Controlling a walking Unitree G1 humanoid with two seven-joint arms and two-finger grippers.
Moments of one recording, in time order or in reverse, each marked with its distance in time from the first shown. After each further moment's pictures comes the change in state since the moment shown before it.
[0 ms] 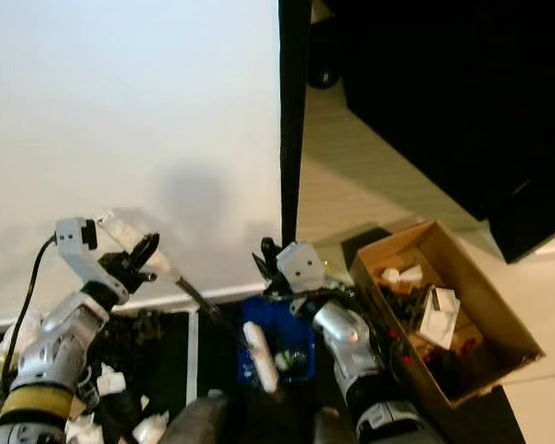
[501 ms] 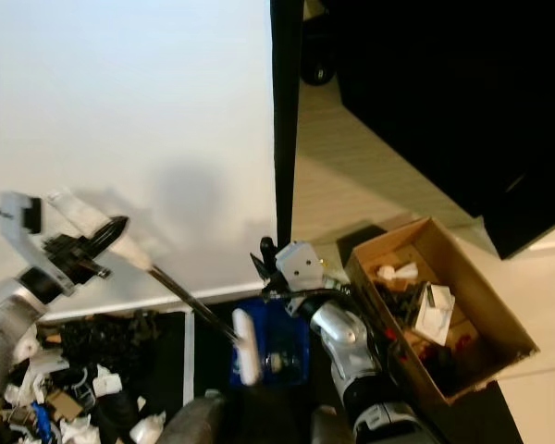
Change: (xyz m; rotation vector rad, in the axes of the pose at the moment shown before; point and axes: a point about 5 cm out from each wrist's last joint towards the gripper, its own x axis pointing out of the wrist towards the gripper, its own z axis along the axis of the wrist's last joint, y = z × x) left arm -0.047 0.015 0.074 0.278 0.042 -0.060; right arm 0.000 0.002 -0.001 0.033 0.005 -0.016
